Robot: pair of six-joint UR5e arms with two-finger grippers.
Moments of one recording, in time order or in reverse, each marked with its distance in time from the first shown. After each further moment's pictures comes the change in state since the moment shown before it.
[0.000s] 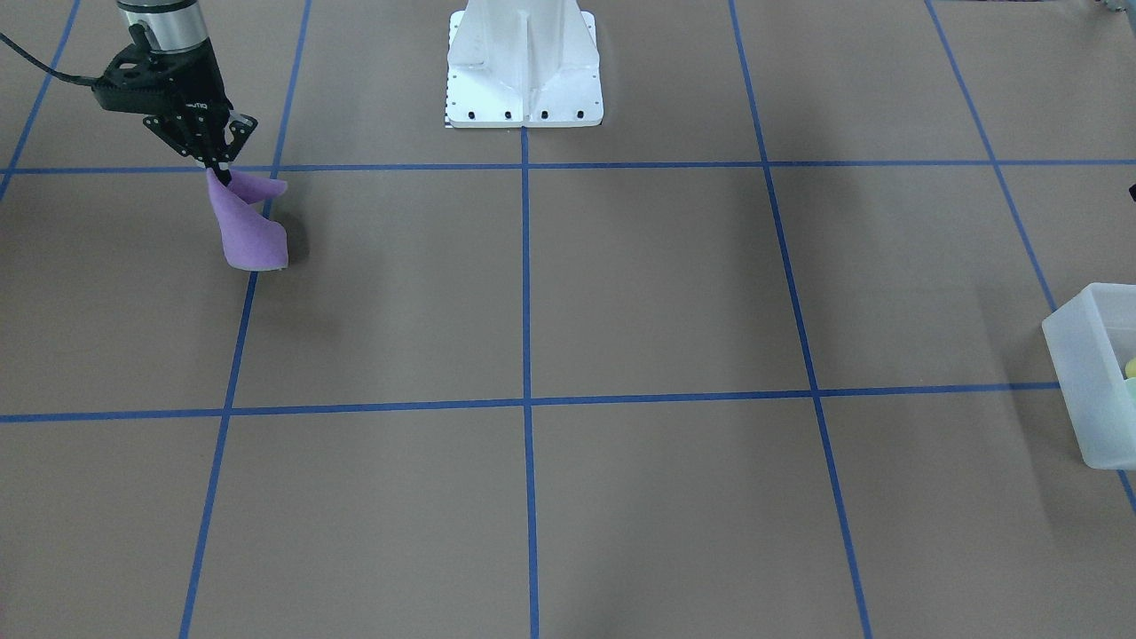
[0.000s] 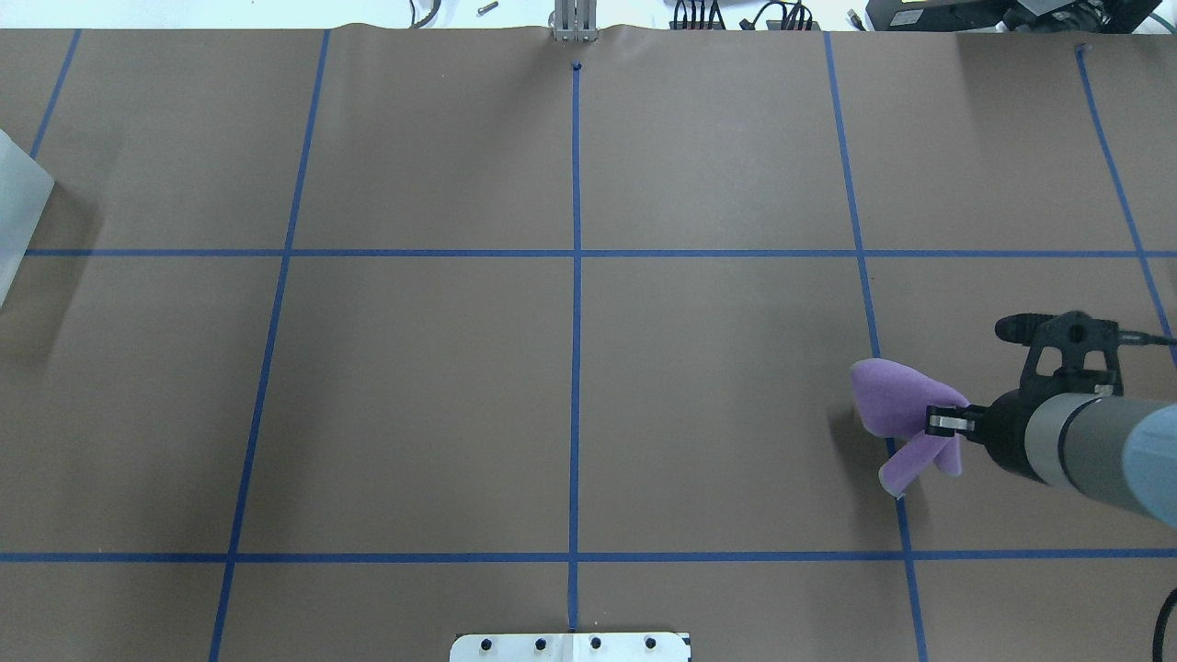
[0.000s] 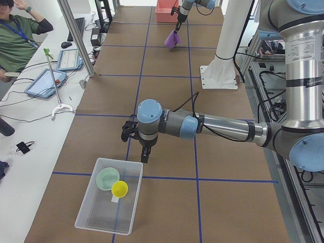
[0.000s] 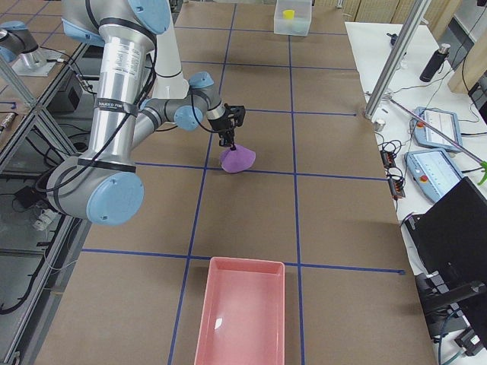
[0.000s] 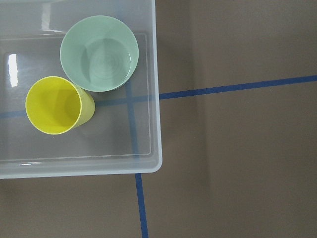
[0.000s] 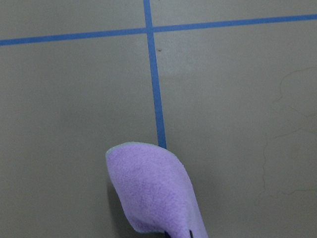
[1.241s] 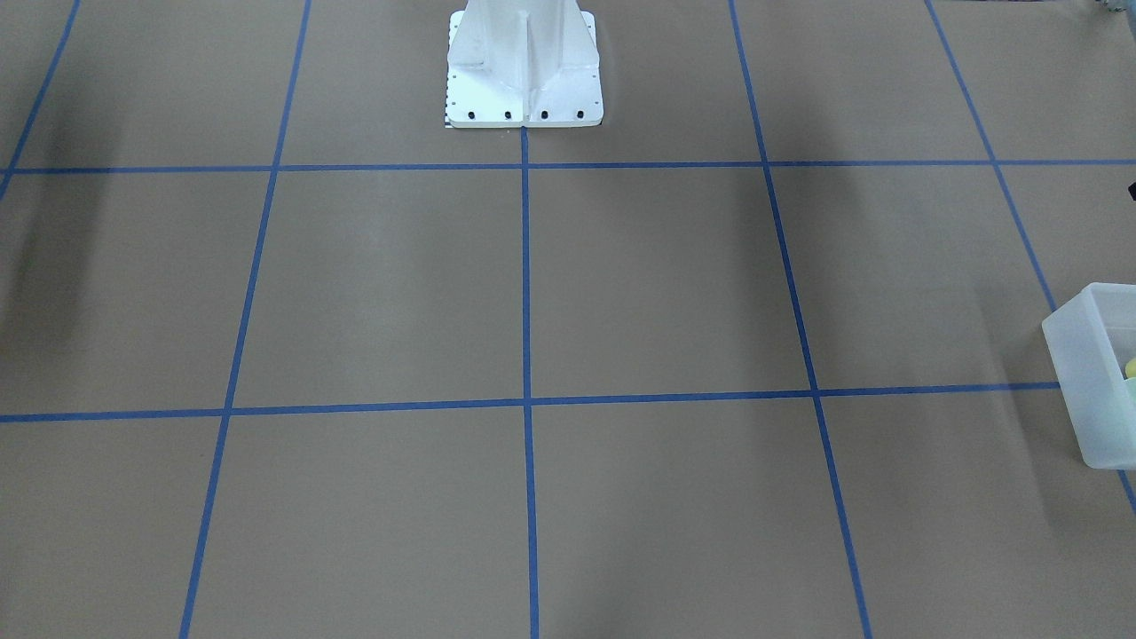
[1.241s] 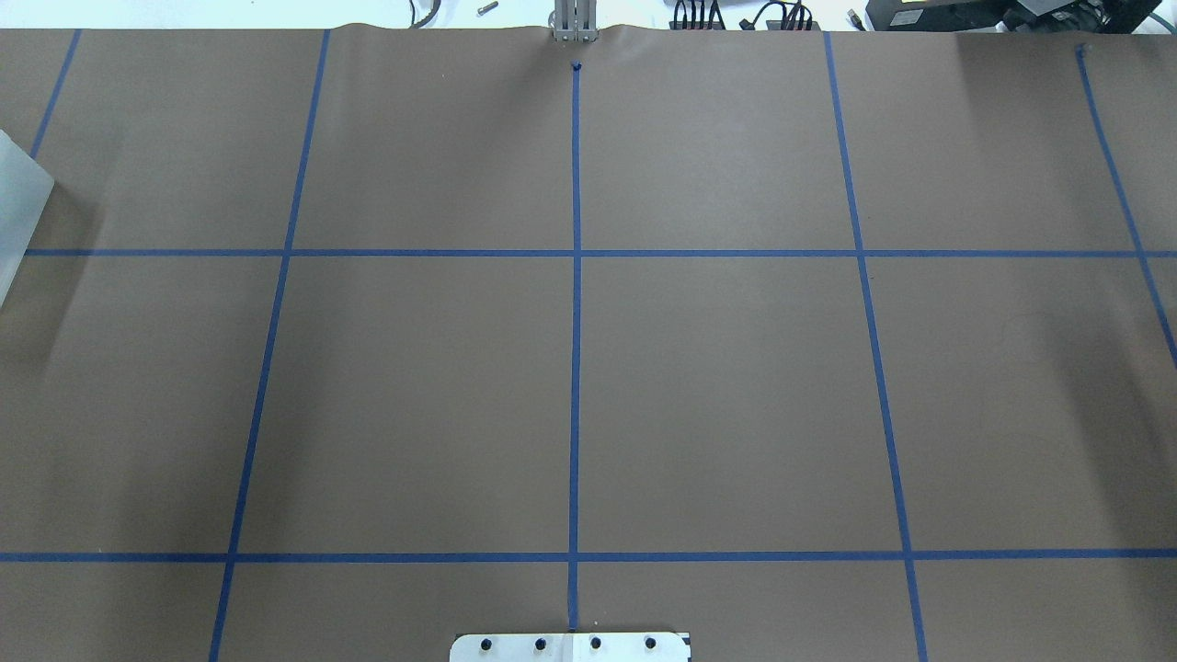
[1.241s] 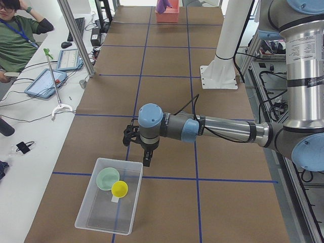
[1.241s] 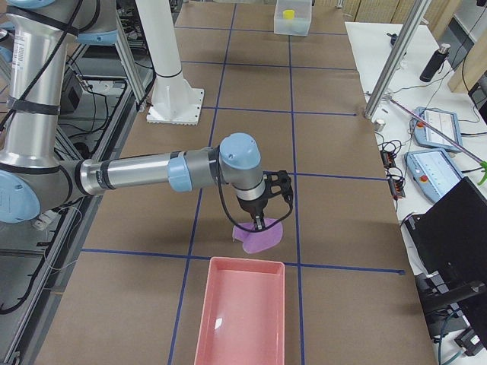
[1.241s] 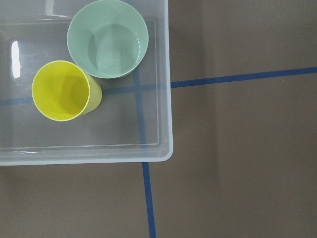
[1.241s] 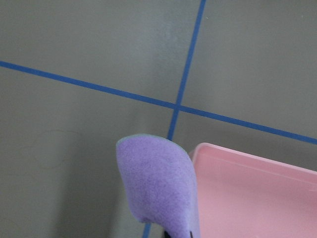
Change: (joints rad) left arm 0.000 0.013 0.016 0.001 0.003 0.010; right arm 1.206 0.034 -0.510 -0.103 0.760 -1.541
